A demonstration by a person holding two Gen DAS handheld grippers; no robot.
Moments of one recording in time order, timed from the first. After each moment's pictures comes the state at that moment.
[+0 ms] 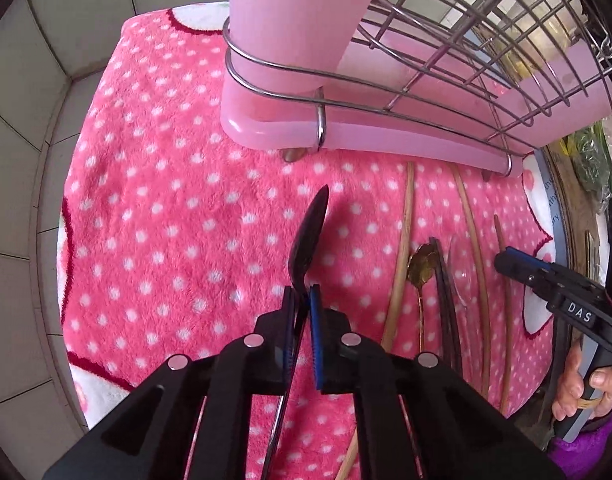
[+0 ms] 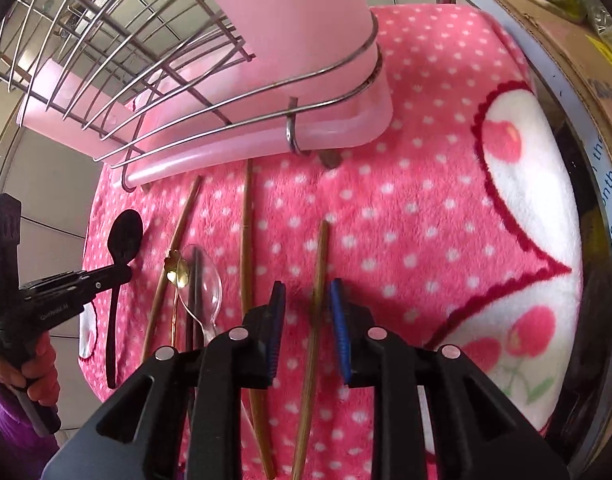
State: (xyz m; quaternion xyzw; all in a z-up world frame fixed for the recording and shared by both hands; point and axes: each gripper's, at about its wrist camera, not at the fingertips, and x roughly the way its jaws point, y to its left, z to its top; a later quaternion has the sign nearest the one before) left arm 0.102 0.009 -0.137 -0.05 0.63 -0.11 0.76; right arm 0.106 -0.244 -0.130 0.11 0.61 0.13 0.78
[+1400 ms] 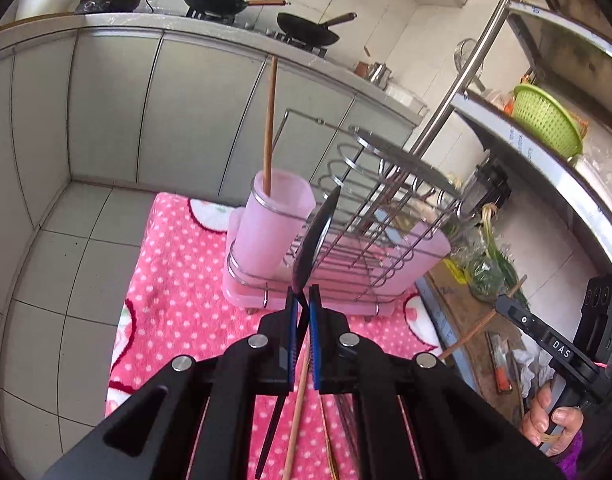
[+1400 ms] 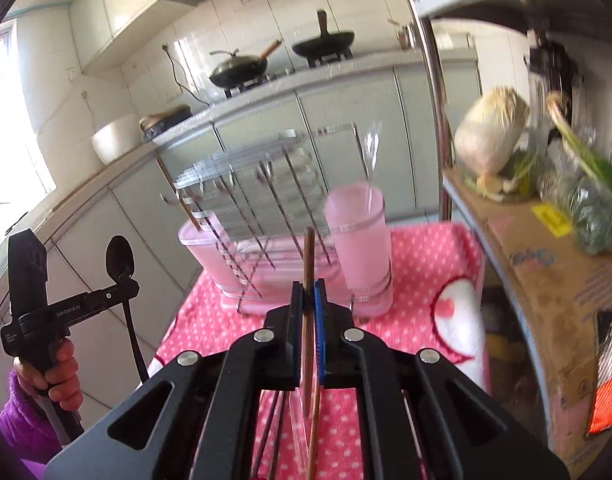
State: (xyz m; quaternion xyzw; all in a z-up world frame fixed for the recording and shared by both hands) left arm 0.016 0.057 0.021 -0.17 0.33 -0.15 0.92; right arm 0.009 -0.269 0.039 0.10 0.30 0.16 0.93
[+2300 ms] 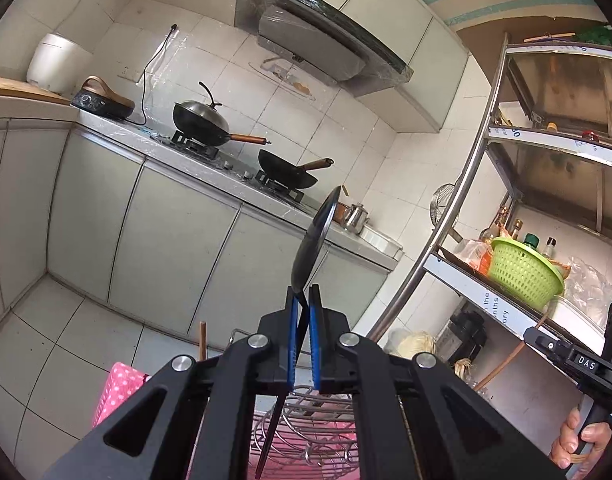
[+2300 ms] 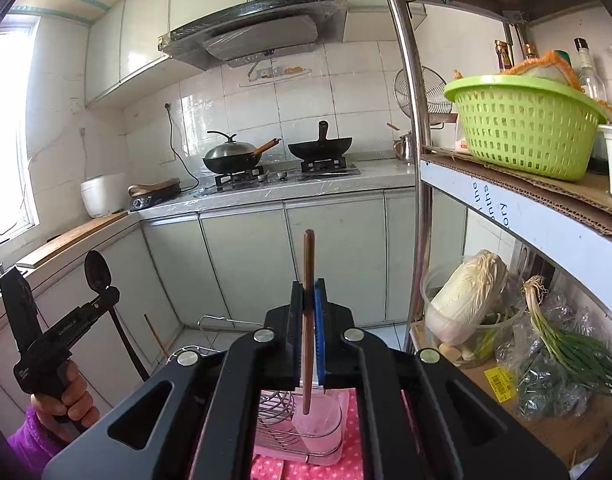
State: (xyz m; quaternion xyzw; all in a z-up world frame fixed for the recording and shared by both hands) left arm 0.093 0.056 0.139 -0.23 0.10 -0.12 0.96; right arm 0.080 -0.287 0.197 0.05 0.18 0.11 0.98
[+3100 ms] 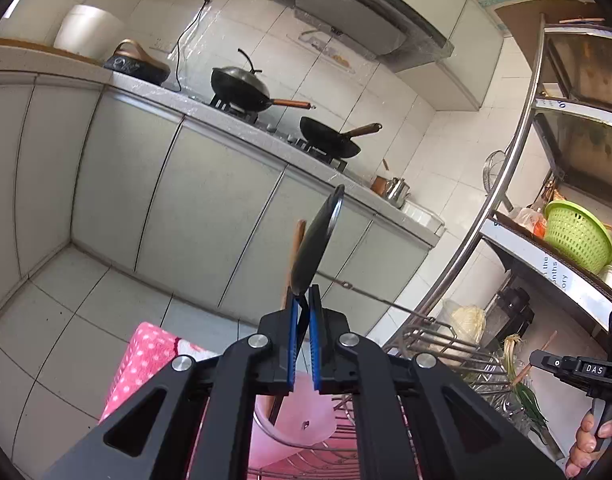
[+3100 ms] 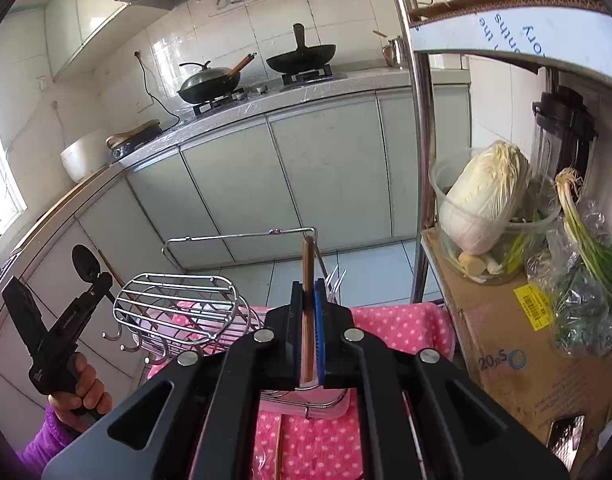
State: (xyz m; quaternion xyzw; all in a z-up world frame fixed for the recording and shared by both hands) left arm 0.122 0.074 0.036 -0.24 0.16 -0.08 0.95; right arm 0.135 -0.296 0.098 0.09 0.32 0.11 0.94
